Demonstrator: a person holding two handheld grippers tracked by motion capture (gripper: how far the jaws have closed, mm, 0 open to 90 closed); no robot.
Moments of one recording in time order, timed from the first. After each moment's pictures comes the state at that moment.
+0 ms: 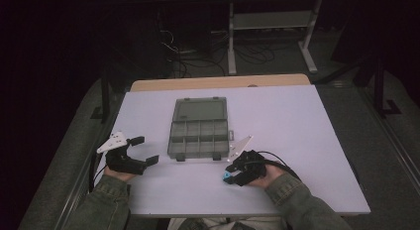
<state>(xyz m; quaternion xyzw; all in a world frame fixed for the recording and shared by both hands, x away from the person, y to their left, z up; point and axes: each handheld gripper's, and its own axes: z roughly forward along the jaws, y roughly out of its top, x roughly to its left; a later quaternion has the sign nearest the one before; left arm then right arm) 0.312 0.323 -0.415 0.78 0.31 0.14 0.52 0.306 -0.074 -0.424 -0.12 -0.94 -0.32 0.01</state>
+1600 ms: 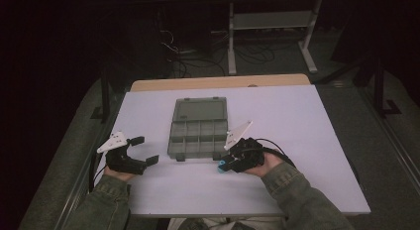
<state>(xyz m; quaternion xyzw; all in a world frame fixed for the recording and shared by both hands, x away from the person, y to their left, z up) 0.312 0.323 -0.415 0.78 0.32 0.14 0.52 0.317 -0.067 -0.379 -0.12 -0.93 -0.35 0.00</state>
